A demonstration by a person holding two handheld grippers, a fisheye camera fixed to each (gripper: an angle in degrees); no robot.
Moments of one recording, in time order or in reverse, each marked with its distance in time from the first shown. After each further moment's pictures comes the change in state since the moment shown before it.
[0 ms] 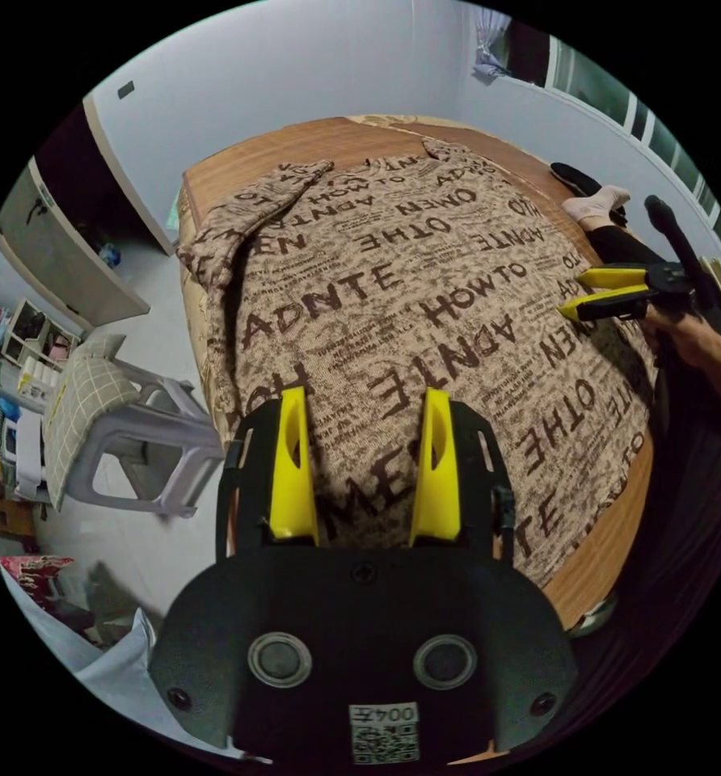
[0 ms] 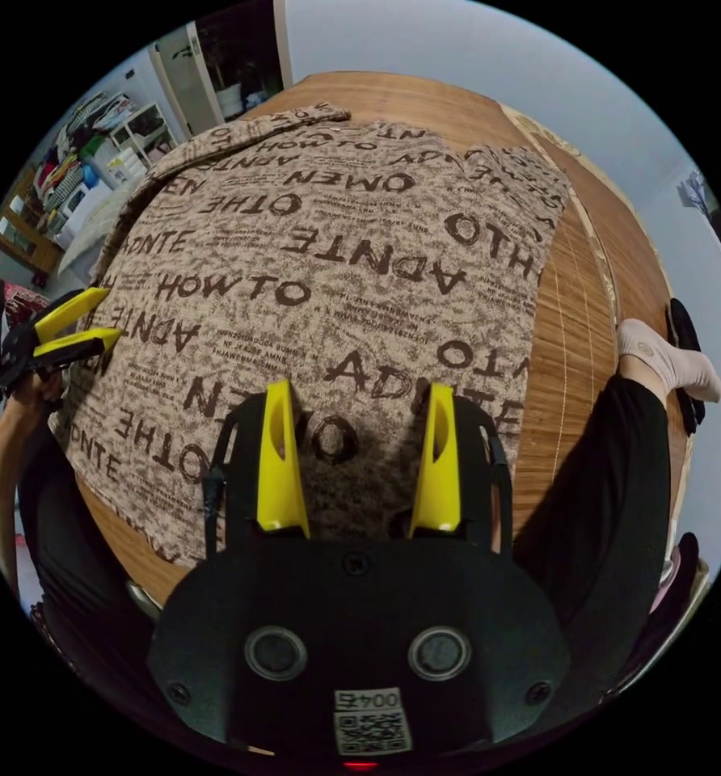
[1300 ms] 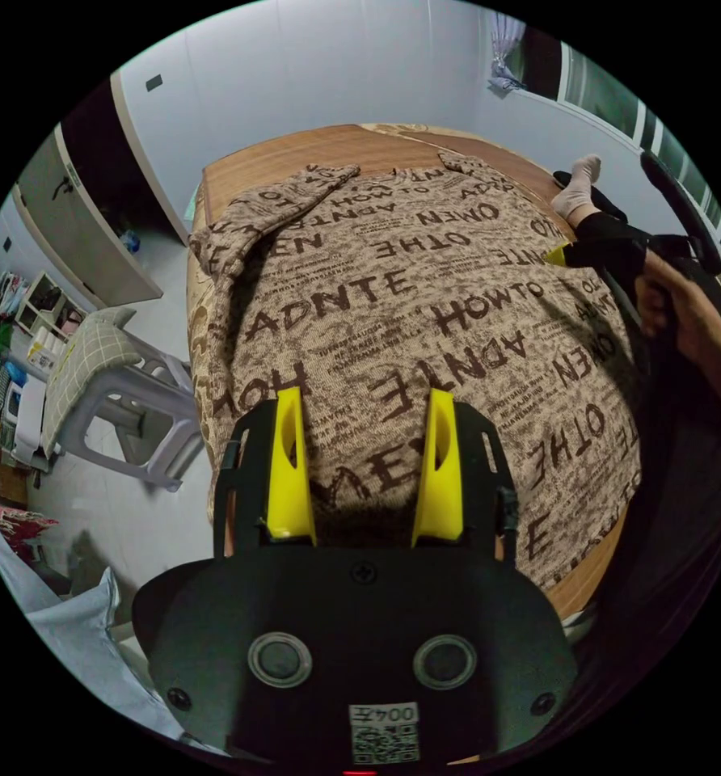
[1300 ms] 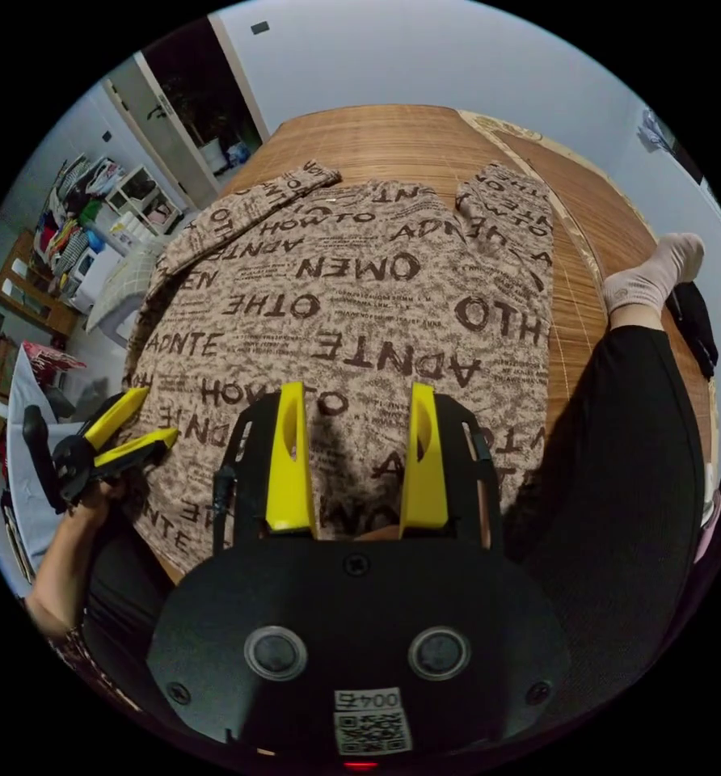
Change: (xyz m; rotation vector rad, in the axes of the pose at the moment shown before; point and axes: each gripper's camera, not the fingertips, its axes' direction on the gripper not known) left arm 0.108 0.044 0.024 0.041 -0.031 -0.076; right arm -0.010 0.064 -0.099 0.115 -0.115 0.148
